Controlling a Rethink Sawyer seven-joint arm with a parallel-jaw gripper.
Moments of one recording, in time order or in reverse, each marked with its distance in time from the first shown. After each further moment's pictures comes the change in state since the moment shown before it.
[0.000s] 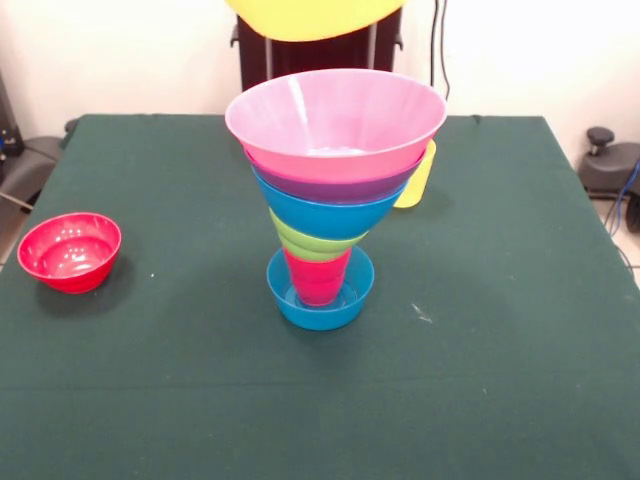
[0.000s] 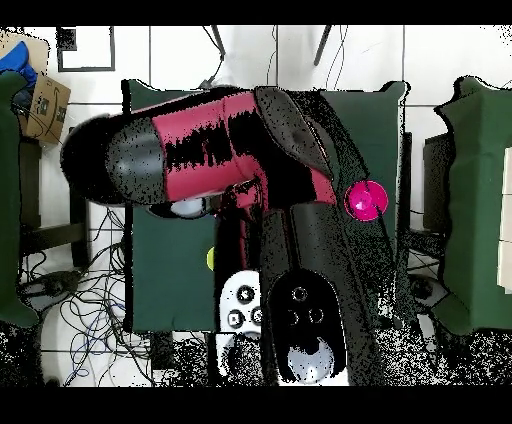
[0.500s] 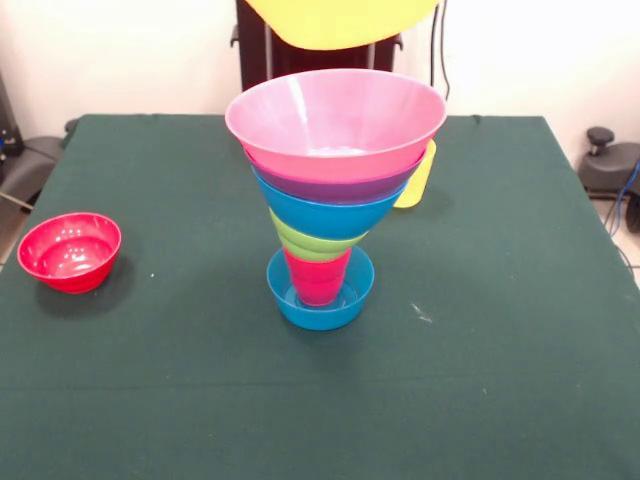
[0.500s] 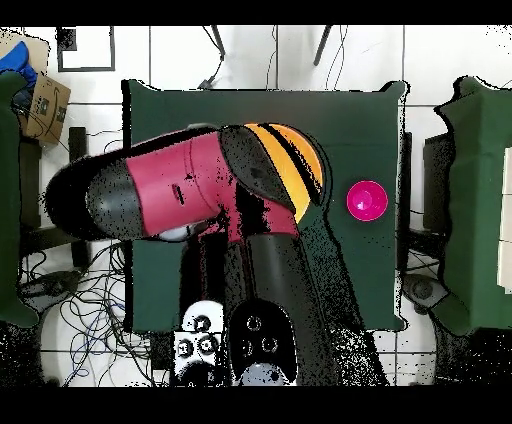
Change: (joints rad) arm 0.082 -0.032 -0.078 0.103 0.000 -0.134 0.007
